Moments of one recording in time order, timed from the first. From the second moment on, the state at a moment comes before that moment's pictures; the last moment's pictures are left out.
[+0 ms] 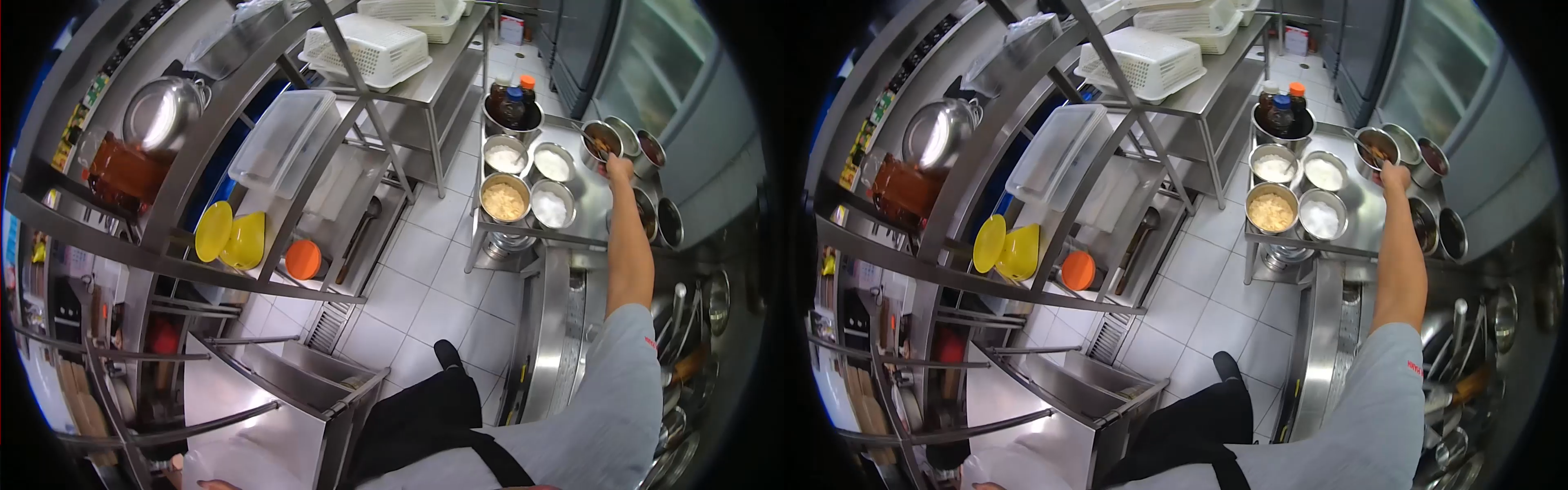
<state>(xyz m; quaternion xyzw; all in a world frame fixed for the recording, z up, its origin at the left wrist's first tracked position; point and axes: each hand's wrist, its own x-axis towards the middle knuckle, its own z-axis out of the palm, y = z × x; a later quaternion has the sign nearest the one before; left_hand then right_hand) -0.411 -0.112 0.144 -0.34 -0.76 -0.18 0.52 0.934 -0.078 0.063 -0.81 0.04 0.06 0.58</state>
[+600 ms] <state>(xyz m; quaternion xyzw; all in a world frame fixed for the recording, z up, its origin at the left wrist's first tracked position) -0.349 -0.265 0.217 -0.24 -0.73 -0.64 0.03 0.518 -0.022 0.173 -0.36 -0.49 0.54 0.59</state>
